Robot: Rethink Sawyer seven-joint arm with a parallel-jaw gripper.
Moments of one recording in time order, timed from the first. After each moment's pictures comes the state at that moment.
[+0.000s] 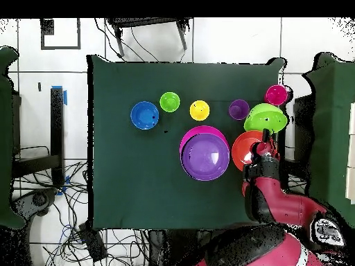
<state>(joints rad) -0.61 -0.41 -0.25 1.65 -0.66 -0.91 2.98</state>
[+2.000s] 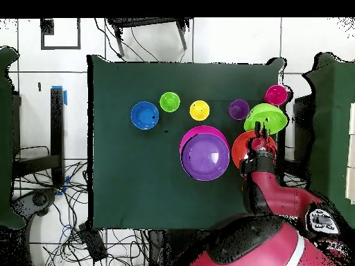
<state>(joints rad) -0.61 -0.35 -0.22 1.59 -0.68 -0.91 2.98</state>
